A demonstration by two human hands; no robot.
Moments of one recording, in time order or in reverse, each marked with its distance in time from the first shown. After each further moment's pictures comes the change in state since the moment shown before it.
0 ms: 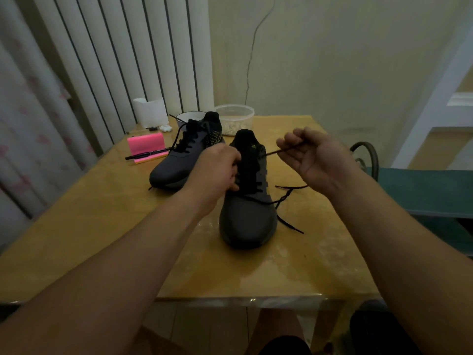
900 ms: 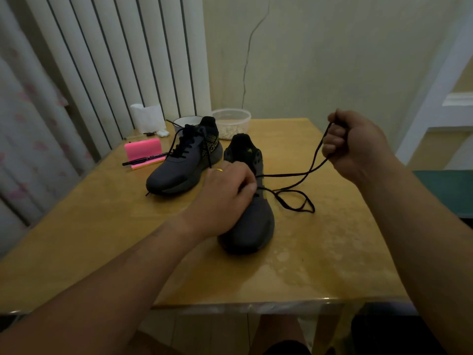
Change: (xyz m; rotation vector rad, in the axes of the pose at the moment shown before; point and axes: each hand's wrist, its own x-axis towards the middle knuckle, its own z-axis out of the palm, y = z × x) left_hand -0.016 -0.024 -0.001 0.862 -0.095 0.550; right_hand 0.013 -0.047 -0.039 -0.058 0.176 -0.170
